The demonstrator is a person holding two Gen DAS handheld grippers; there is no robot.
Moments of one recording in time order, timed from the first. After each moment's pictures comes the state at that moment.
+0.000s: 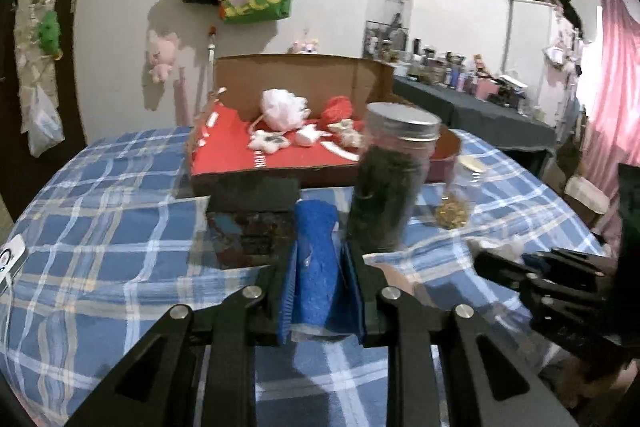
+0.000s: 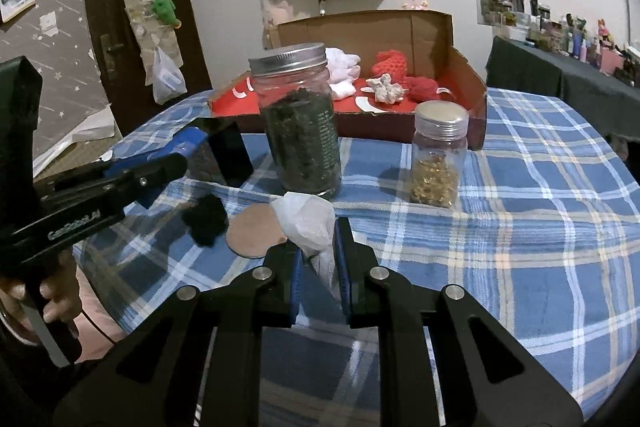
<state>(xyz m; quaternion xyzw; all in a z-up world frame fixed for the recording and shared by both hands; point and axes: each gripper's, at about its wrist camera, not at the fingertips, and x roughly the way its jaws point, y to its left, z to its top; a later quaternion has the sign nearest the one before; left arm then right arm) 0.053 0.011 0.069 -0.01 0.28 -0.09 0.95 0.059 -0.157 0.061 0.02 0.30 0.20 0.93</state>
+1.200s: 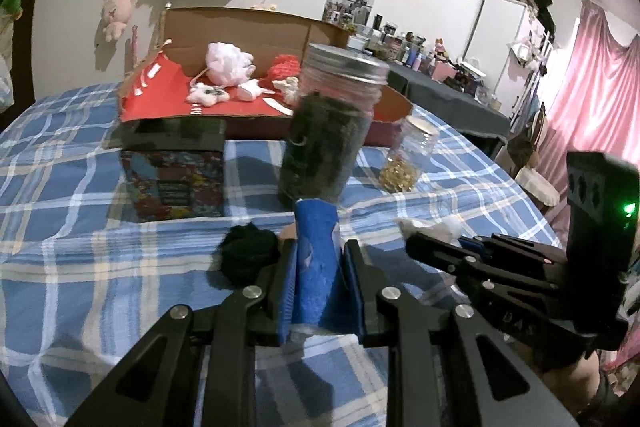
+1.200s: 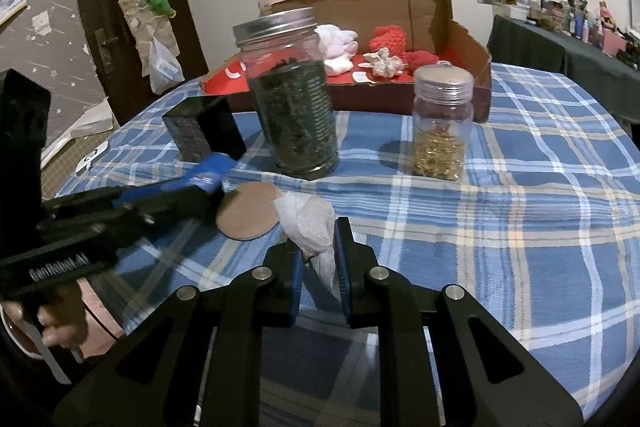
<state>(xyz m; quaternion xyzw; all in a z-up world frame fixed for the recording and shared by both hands) 0.058 -0.007 0.044 -0.06 0.34 -0.20 0.92 0.066 -0.160 0.046 0.03 0.33 0.20 0.92</state>
